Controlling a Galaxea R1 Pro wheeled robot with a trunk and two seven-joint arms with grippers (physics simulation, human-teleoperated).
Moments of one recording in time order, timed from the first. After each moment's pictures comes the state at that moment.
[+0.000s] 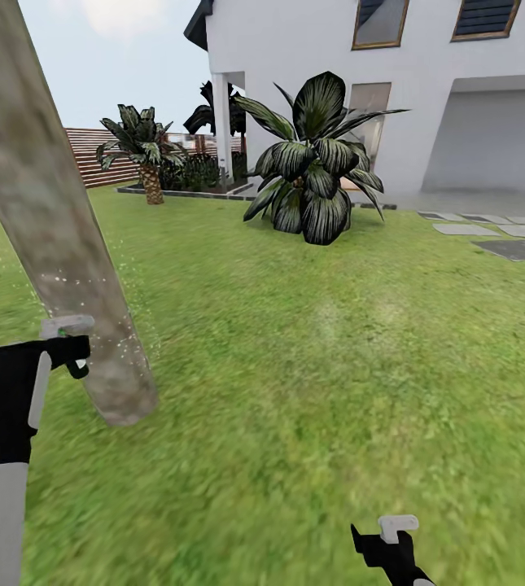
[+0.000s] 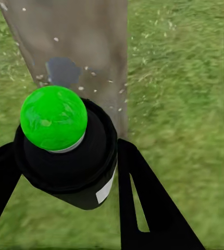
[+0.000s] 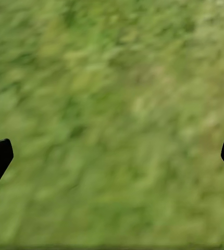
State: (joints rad) left arm -0.75 0.22 0.27 -1.36 -0.05 0.93 -0.06; right arm -0.48 -0.05 -0.26 -0.09 0.26 -0.41 0.05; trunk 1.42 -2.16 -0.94
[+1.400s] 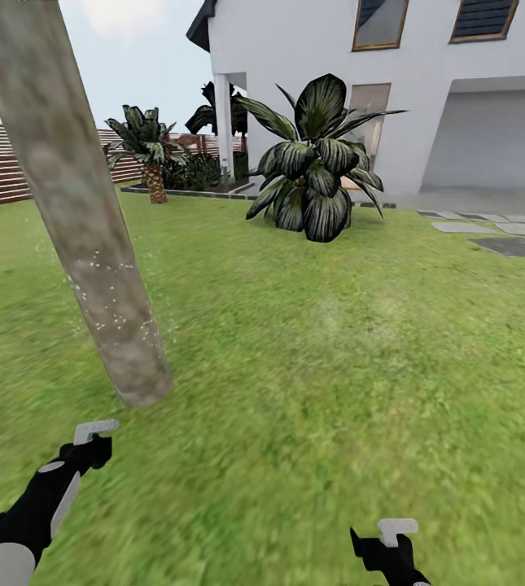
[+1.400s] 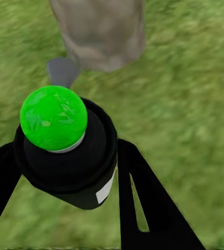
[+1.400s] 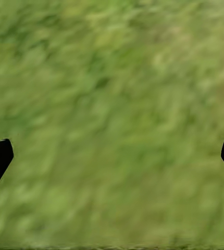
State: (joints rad) left arm -0.54 0.21 0.25 -0.70 -0.04 0.19 -0.08; right arm -0.48 -0.05 -0.26 -0.07 0.26 -0.41 0.06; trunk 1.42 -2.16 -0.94
